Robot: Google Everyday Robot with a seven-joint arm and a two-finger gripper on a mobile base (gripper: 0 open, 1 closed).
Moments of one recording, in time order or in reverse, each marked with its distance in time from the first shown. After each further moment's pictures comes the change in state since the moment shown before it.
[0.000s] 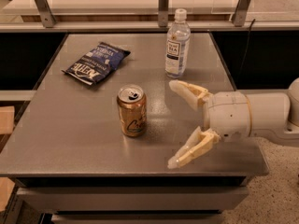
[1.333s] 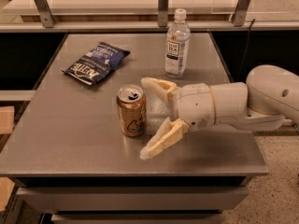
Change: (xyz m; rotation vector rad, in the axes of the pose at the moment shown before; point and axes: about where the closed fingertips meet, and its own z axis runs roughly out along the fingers) arm -0.008 -0.011 0.058 -0.098 -0.039 0.040
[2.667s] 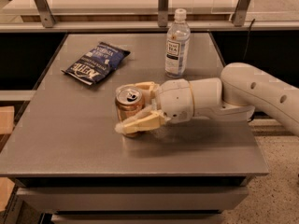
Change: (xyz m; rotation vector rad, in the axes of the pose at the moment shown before) arm 0.005 -0.024 0.037 -0.070 -0.066 -0.018
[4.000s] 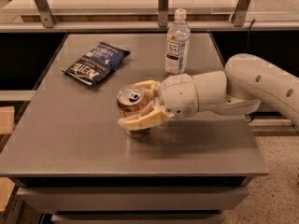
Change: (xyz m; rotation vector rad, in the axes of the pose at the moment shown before) arm -0.011 0.004 -0.006 -0.027 0.037 -0.015
